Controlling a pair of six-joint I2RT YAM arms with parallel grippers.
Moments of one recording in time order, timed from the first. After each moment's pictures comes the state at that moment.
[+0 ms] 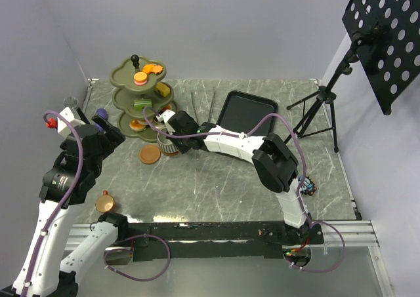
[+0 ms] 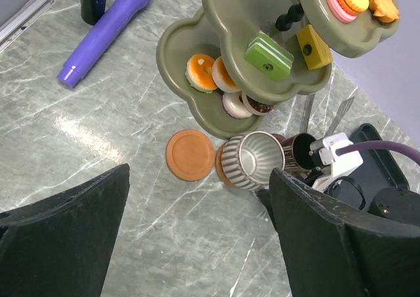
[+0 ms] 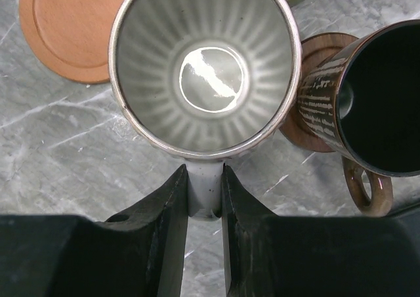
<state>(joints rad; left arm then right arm) -0.26 0.73 1.13 -0.91 -0.50 -0.78 0.92 2.07 1.63 -0.38 0.07 0.02</state>
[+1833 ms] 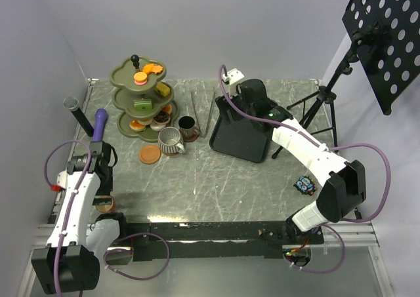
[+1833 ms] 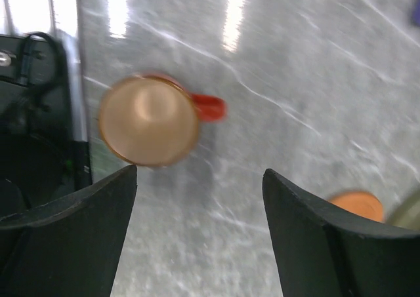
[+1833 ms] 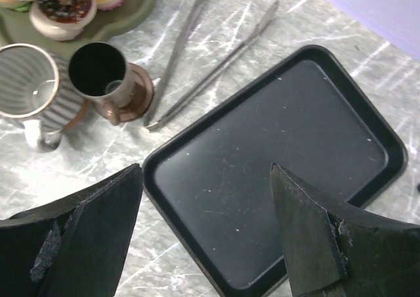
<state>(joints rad) 0.07 0.92 0.78 -1.30 -0.44 -1.65 0.55 1.48 1.34 -0.35 0.04 -0.10</state>
